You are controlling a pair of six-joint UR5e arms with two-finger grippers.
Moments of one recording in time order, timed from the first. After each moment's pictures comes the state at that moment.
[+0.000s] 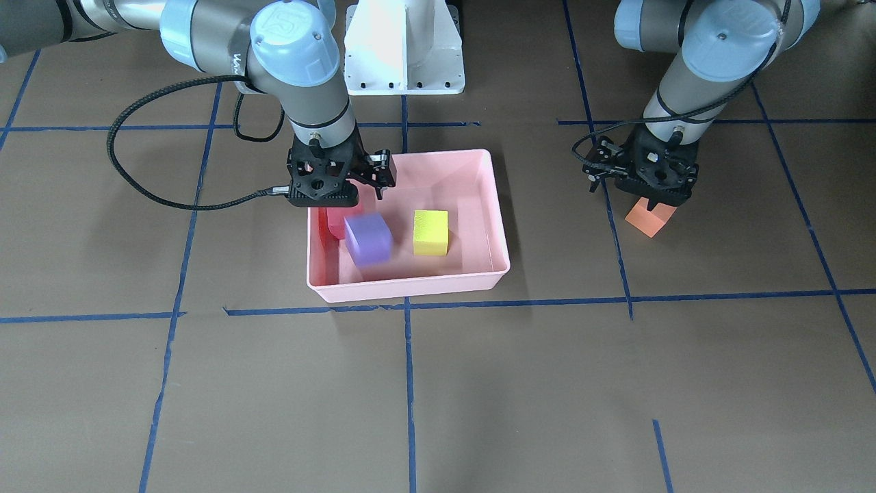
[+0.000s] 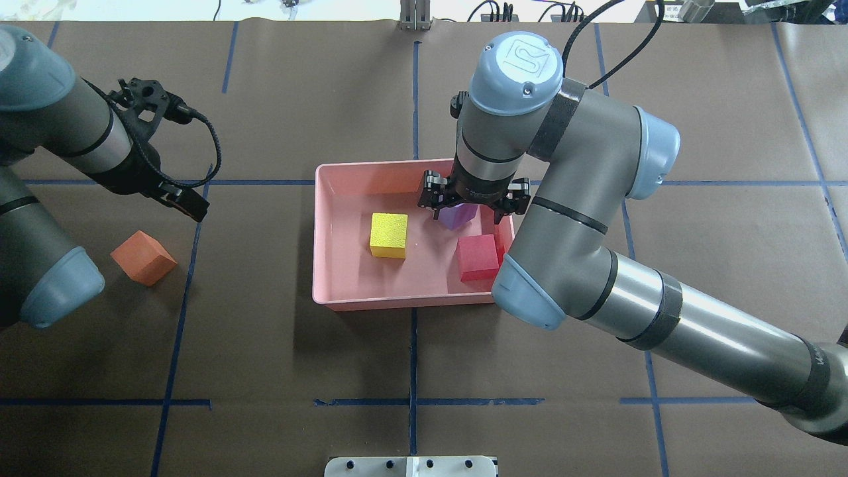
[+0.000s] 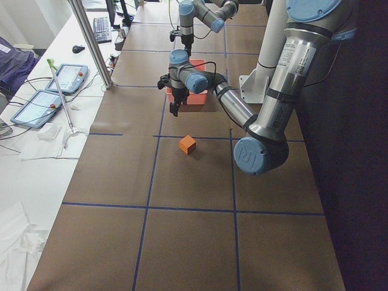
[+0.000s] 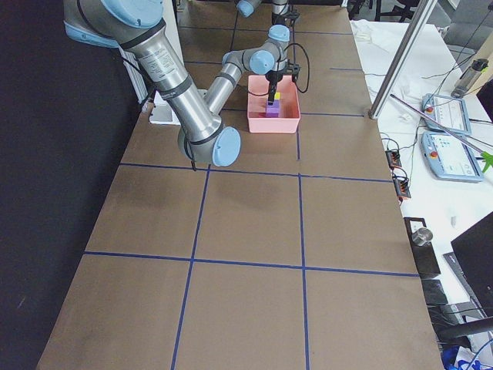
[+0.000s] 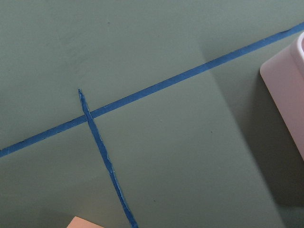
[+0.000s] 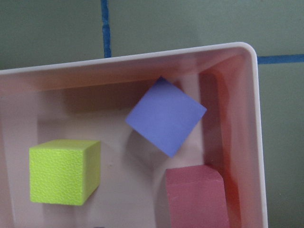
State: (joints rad) left arm -0.86 -1.84 -1.95 -1.56 -2.10 -0.45; right arm 0.64 -0.82 1.71 -1.74 2.05 1.14
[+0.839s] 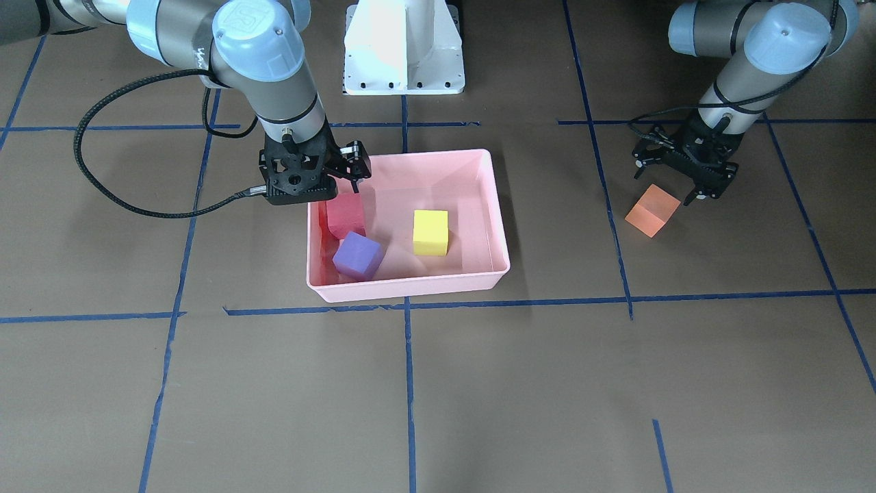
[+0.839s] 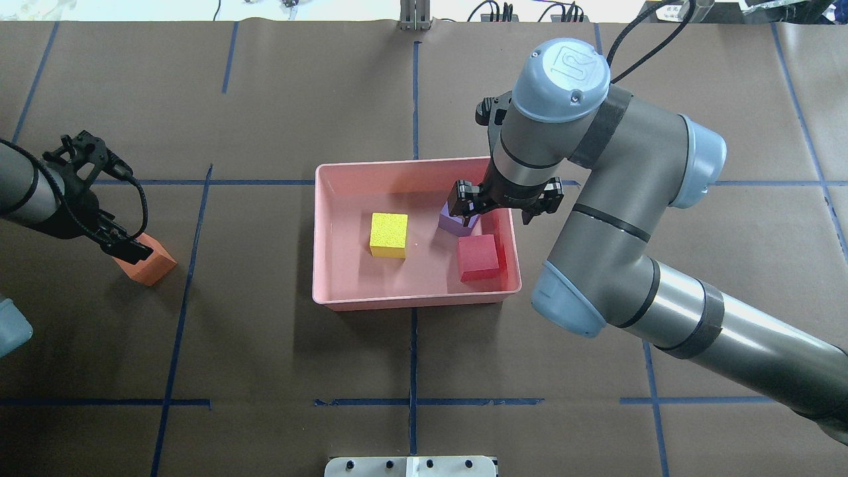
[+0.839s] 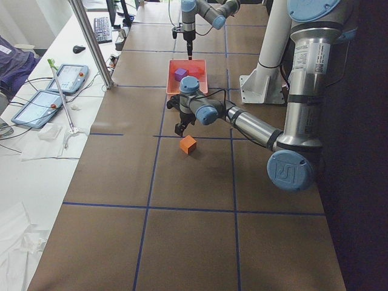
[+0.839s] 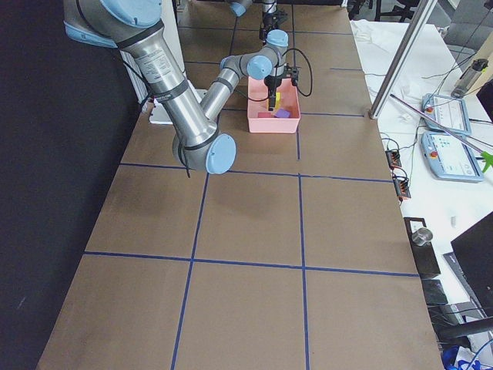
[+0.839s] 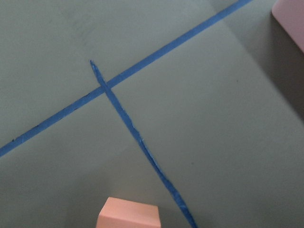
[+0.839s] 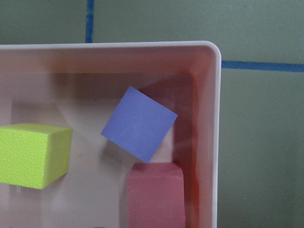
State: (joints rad) left arm -0.85 -1.62 -1.91 -1.88 -2.10 -0.29; right arm 0.66 -0.90 1.78 -1.75 2.05 1.04
